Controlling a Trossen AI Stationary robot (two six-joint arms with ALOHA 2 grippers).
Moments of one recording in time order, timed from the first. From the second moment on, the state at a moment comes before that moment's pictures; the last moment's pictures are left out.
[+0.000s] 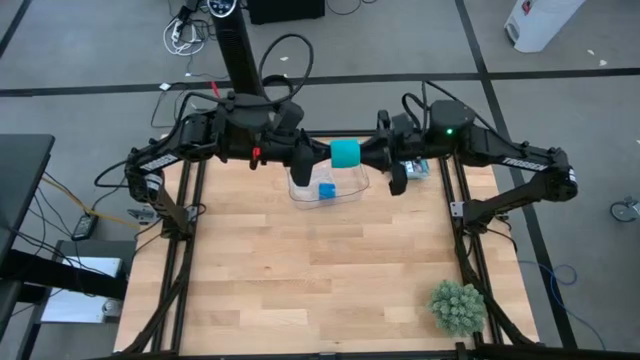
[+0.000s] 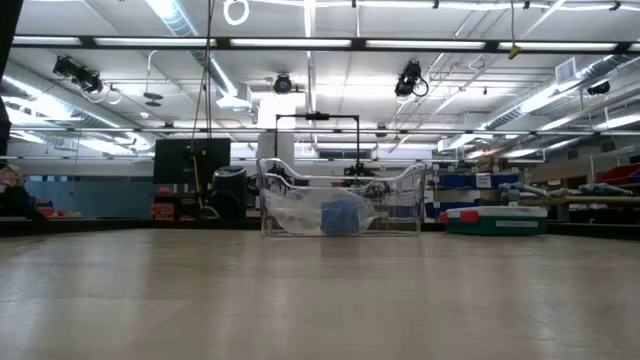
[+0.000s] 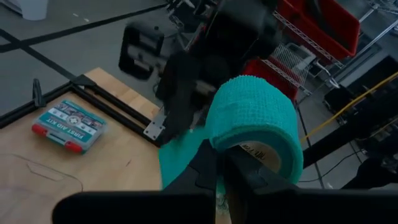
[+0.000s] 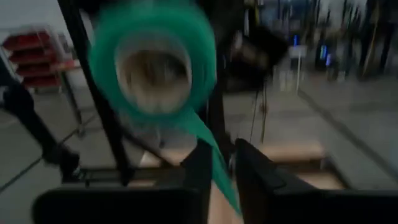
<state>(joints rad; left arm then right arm) 0.01 1.70 2.30 -0.85 -0.09 -0.61 -0.14 1.21 1.40 -0.23 -0.22 0.11</state>
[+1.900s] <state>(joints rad) 0.09 1.71 2.30 -0.90 0.19 -0.95 0.02 1.26 1.46 -0.09 0.00 -0.42</state>
